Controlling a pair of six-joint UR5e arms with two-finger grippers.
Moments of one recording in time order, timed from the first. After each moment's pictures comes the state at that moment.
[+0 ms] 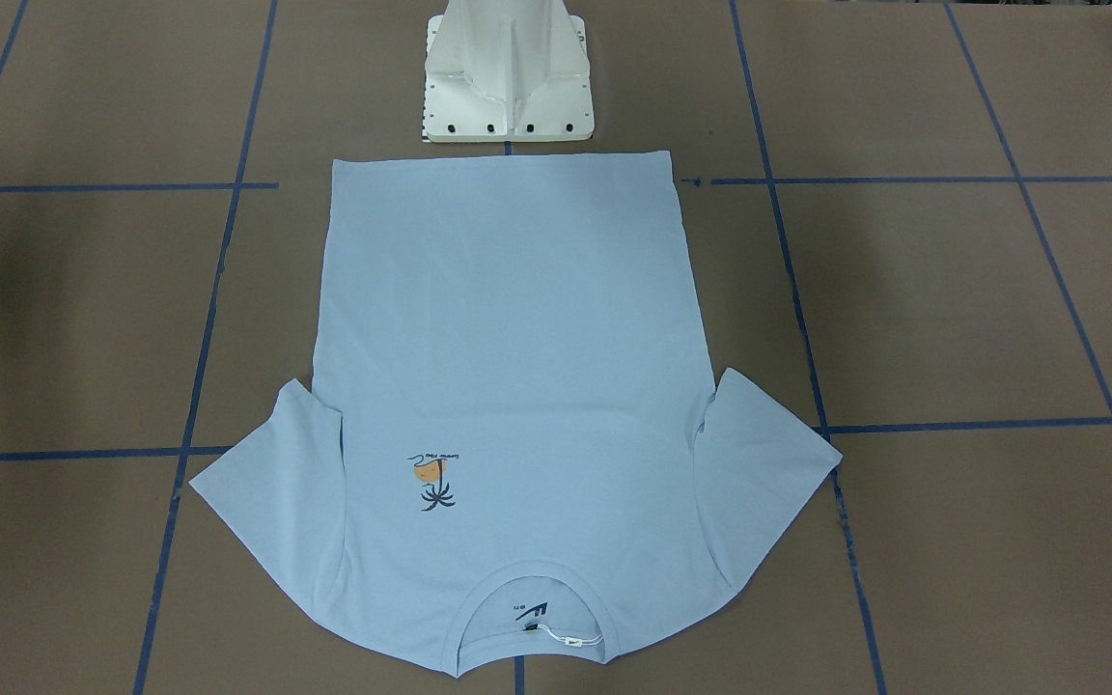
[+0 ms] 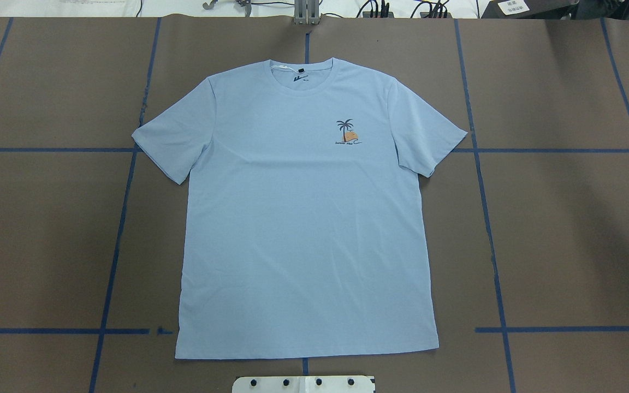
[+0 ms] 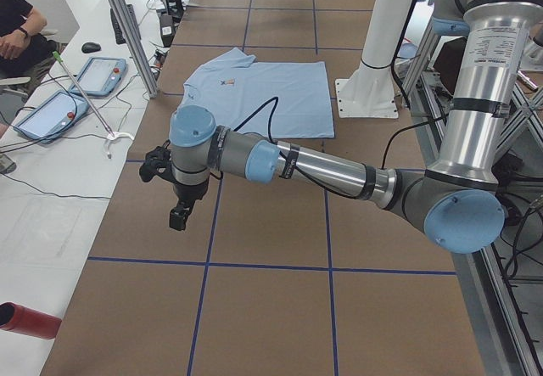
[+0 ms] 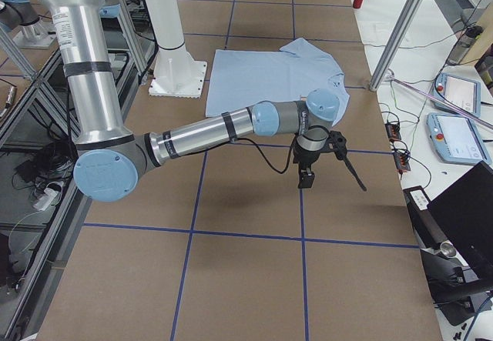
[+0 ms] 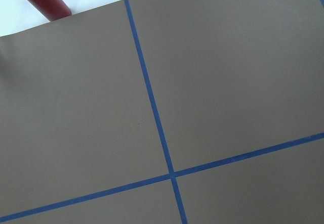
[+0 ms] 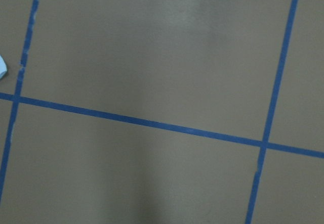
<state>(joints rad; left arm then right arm) -1.62 -1.74 -1.67 -1.57 -2.29 0.10 1.42 -1.42 1.73 -1.80 2.30 0.05</state>
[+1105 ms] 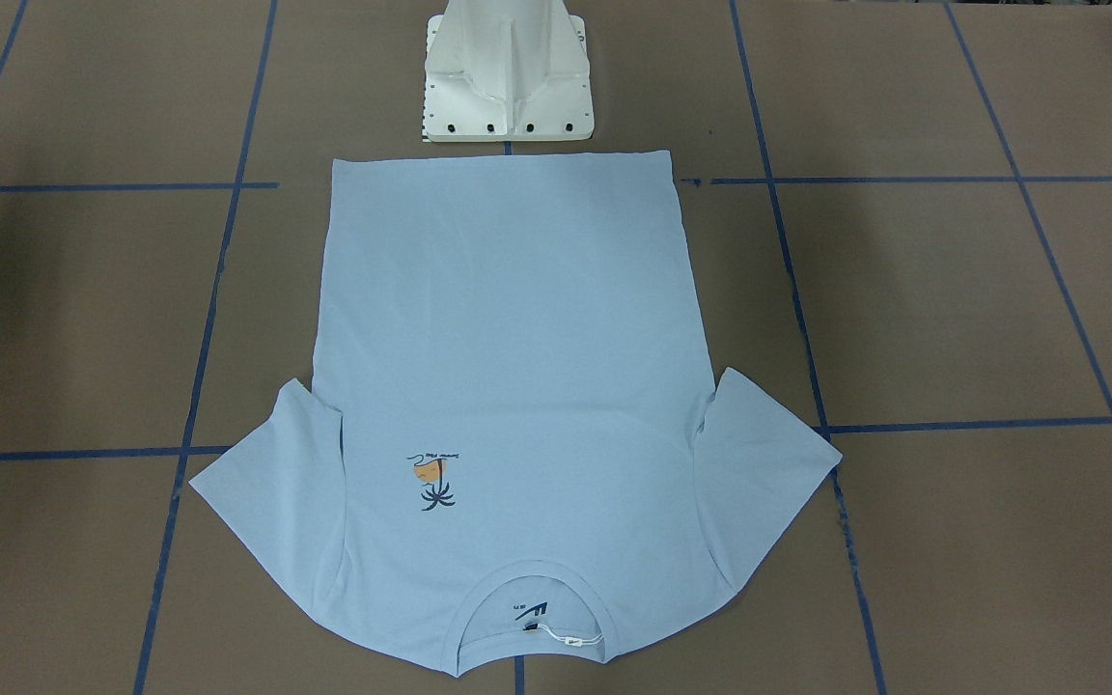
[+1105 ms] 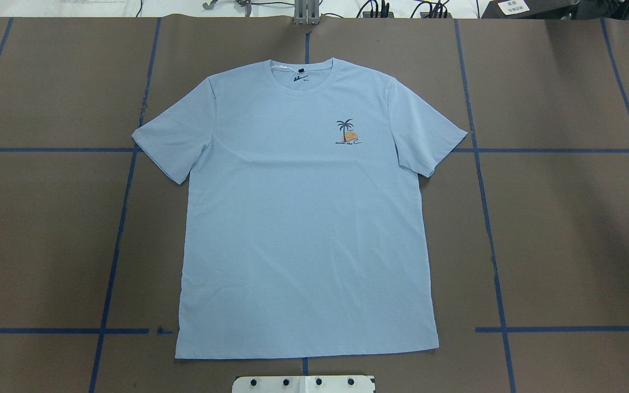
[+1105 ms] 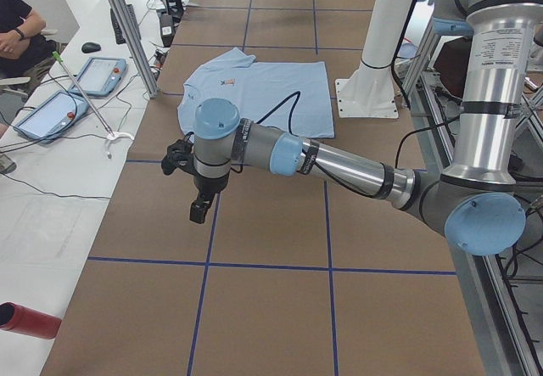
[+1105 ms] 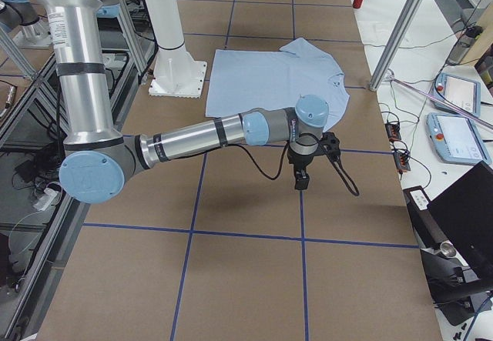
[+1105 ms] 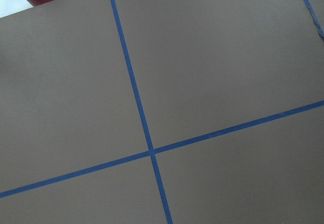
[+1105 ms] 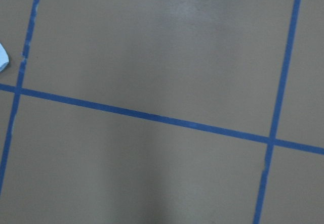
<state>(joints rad) -1.61 -1.62 -1.82 -1.56 -2.35 0.11 1.39 -1.45 1.74 -1.62 2.35 0.11</state>
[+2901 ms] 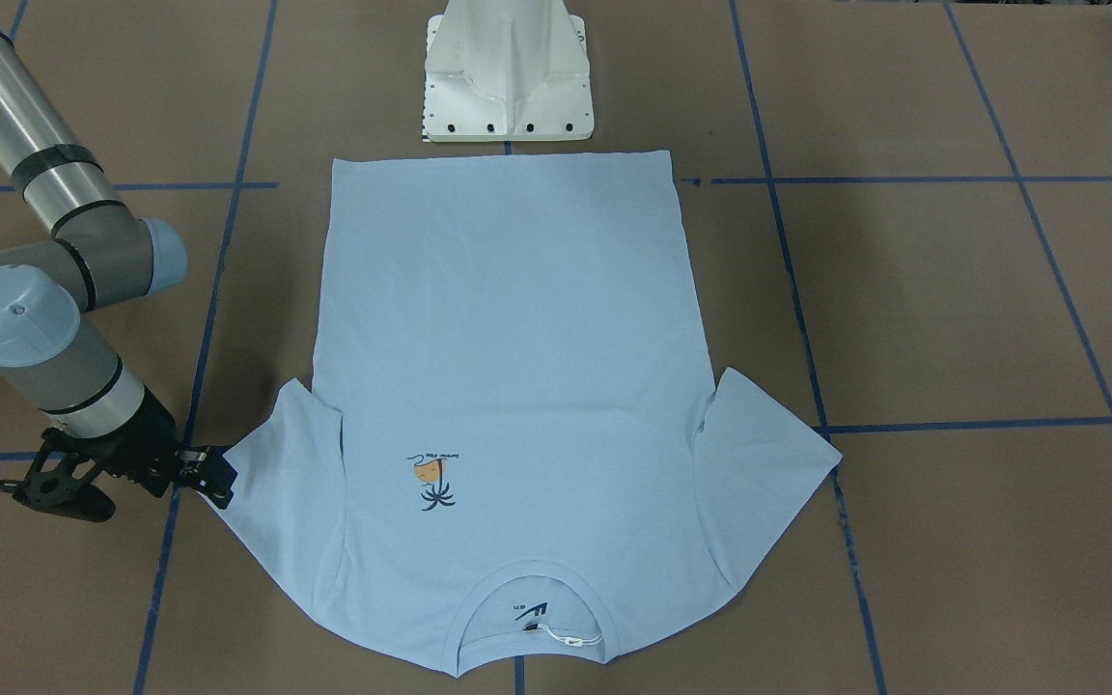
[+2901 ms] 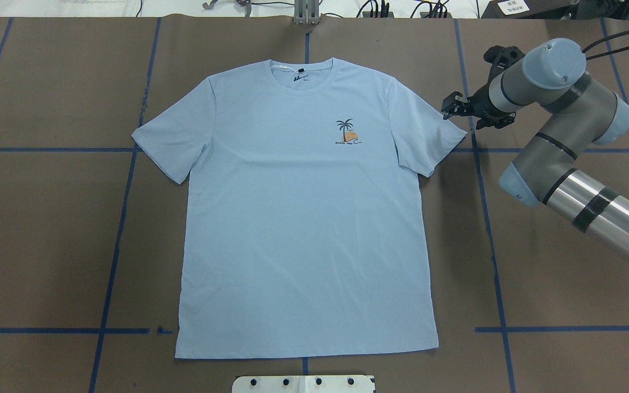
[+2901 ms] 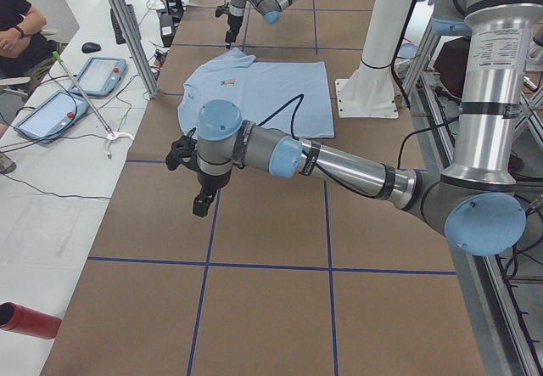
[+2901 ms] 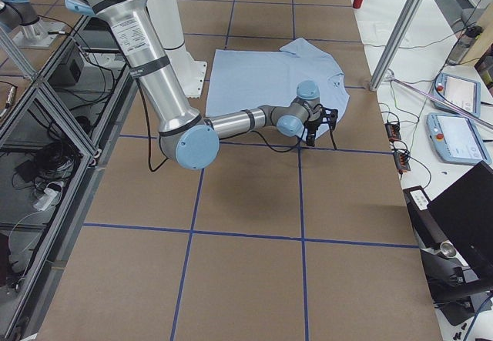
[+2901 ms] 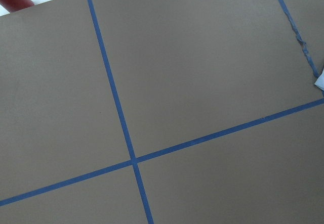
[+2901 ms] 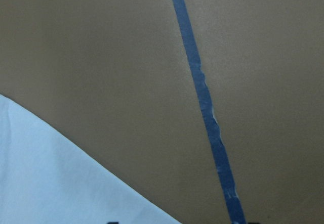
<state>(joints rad) -1.58 -1.62 -1.81 -1.61 -2.37 0.08 0.90 -1.10 1.26 -0.92 1.99 1.23</state>
